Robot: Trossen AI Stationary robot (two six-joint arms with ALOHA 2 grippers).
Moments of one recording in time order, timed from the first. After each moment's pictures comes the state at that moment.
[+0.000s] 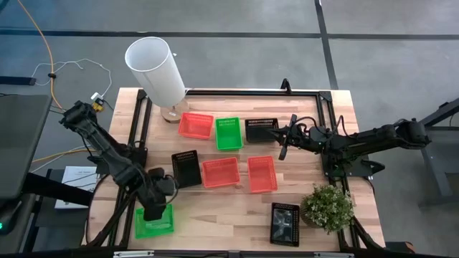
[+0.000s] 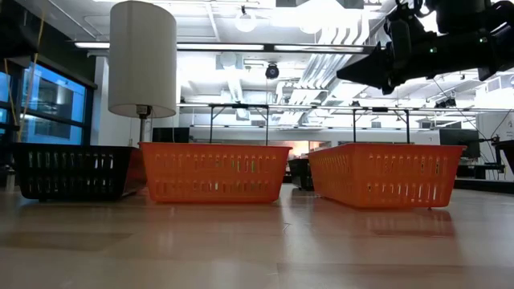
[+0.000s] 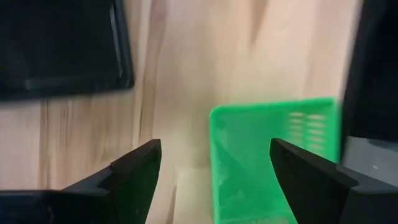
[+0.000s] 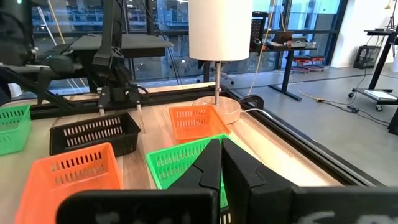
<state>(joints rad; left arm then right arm) -0.68 1.27 0.88 -0.89 -0.08 -0.95 -0.06 0.99 0.23 0.72 0.27 -0.01</state>
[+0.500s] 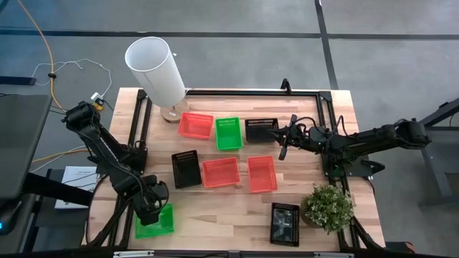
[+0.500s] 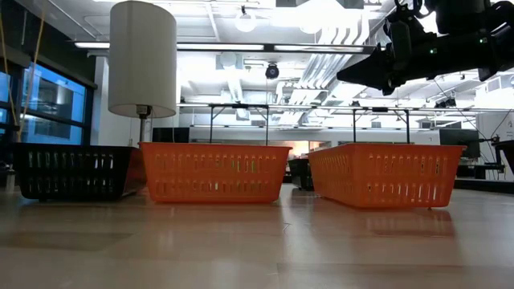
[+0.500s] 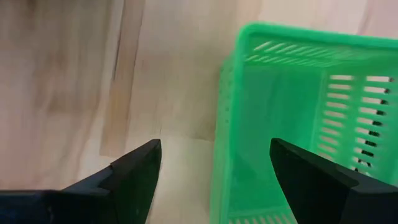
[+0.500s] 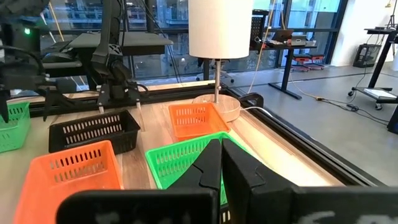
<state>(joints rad) -0.81 1.29 0.66 -0.67 -0.04 -1.20 -0.06 0.99 0.23 0.71 0.27 -0.01</state>
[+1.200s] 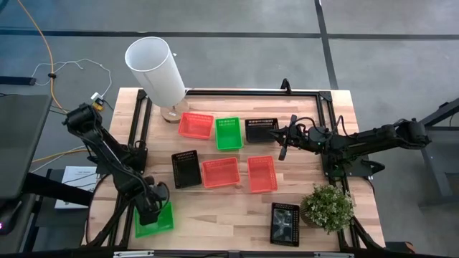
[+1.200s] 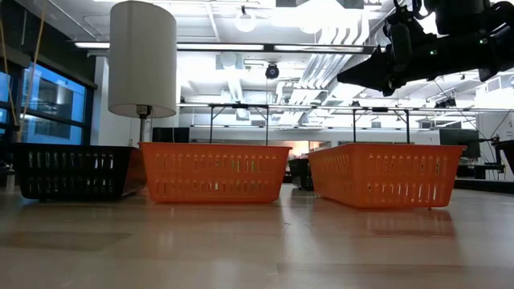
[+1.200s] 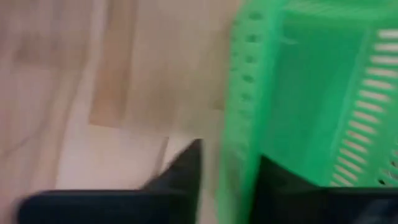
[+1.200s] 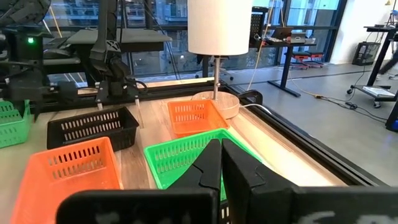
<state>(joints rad) -0.81 1.33 0.60 -0.60 0.09 -1.22 -0.06 0.99 0.23 0.70 0.28 -0.01</state>
